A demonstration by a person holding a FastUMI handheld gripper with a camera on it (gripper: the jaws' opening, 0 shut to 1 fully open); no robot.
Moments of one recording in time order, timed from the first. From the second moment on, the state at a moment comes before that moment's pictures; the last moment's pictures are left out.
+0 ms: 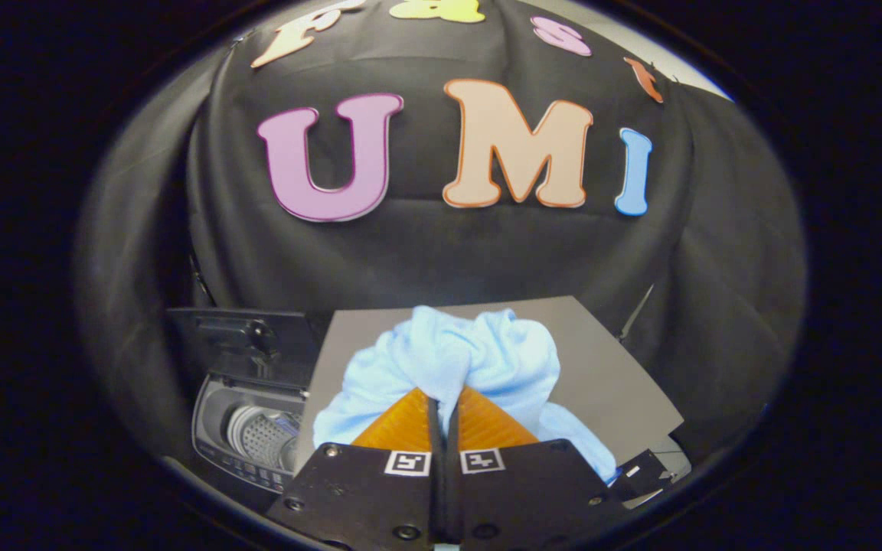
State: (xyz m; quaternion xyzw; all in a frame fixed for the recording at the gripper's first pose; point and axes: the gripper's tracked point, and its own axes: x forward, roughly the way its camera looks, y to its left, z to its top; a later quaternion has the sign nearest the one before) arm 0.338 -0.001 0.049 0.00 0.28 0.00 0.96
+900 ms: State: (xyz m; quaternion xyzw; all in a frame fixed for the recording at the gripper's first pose) arm 0.349 0.232 0.142 0.05 0.10 0.16 0.98
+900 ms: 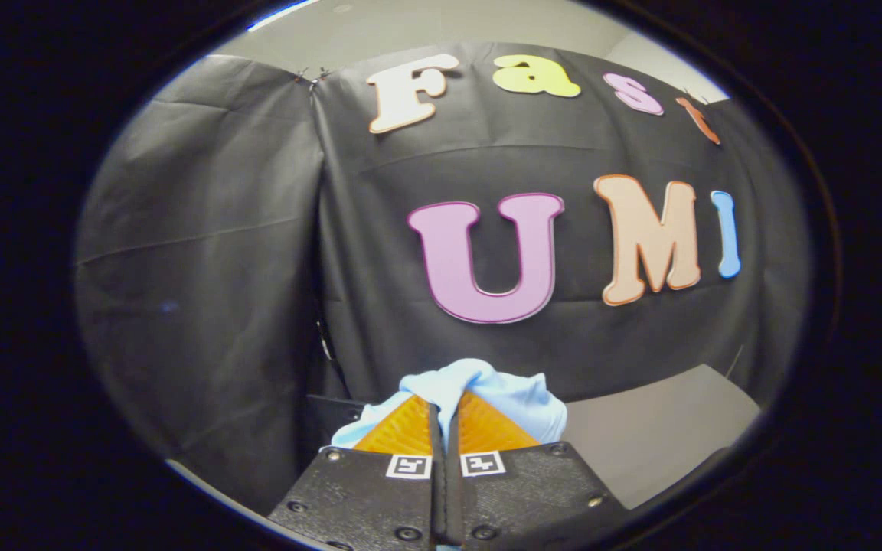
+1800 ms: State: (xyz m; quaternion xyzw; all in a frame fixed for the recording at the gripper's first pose) arm 0.383 0.366 -0.091 -0.03 0.23 0.24 0.94
